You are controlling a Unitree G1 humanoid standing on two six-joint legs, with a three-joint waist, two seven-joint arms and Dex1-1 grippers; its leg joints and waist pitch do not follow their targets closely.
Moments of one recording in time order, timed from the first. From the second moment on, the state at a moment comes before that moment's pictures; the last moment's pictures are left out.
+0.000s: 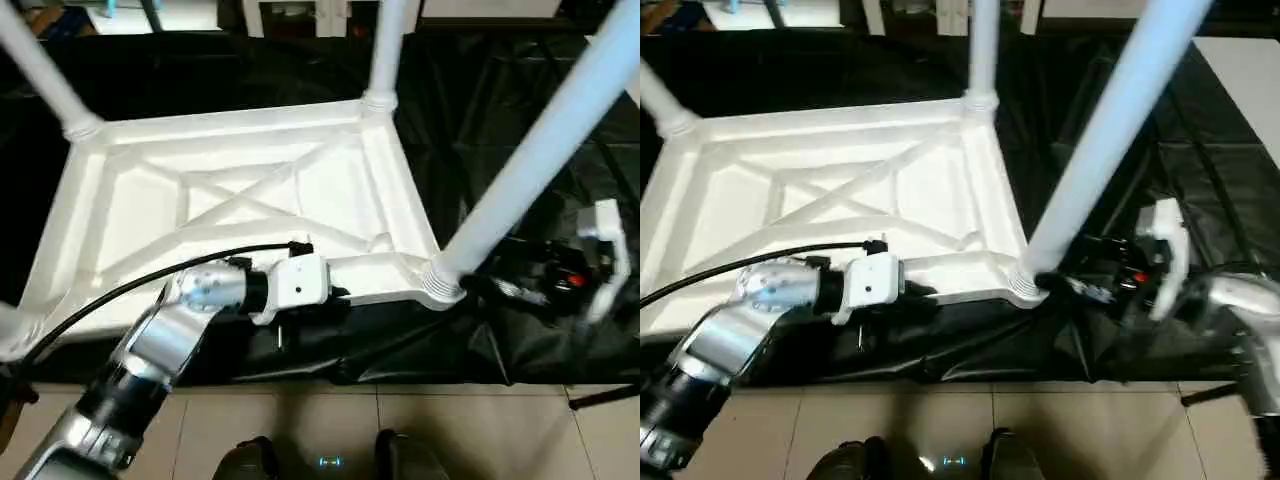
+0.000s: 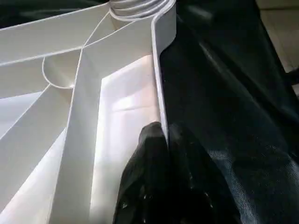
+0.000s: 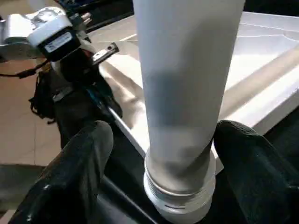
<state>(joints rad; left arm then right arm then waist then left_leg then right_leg) -0.48 0.43 -0.36 0.12 0.06 0.03 -1.08 -0.22 -0.78 -0.12 0.05 0.63 0.35 1.21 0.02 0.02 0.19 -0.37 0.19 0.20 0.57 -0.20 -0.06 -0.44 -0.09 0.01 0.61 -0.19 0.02</state>
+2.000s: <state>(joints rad) -0.52 0.43 -0.37 0.18 0.05 -0.03 -1.15 -0.46 -0.65 -0.04 0.37 0.51 0.28 1.37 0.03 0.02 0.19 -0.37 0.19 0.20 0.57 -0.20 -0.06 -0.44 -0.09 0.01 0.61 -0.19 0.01</state>
